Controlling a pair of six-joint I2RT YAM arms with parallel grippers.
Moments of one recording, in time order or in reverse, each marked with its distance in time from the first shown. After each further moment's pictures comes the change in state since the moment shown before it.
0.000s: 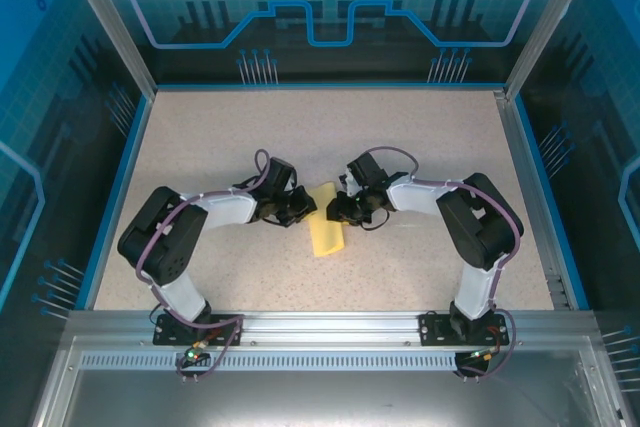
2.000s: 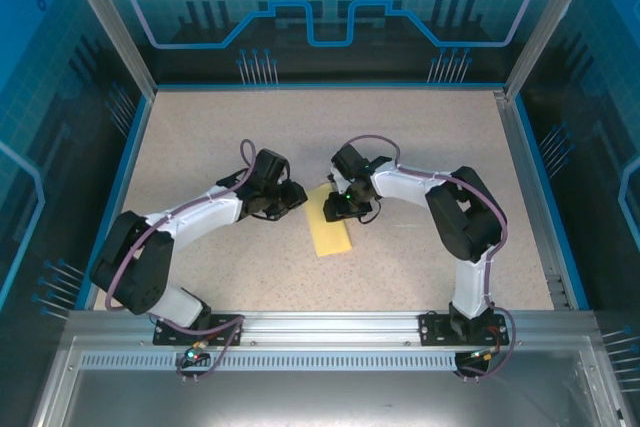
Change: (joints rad) left arm -0.005 -0.207 0.049 -0.271 -0.194 0.058; right arm 0.048 0.101 0.234 -0.328 0.222 -0.318
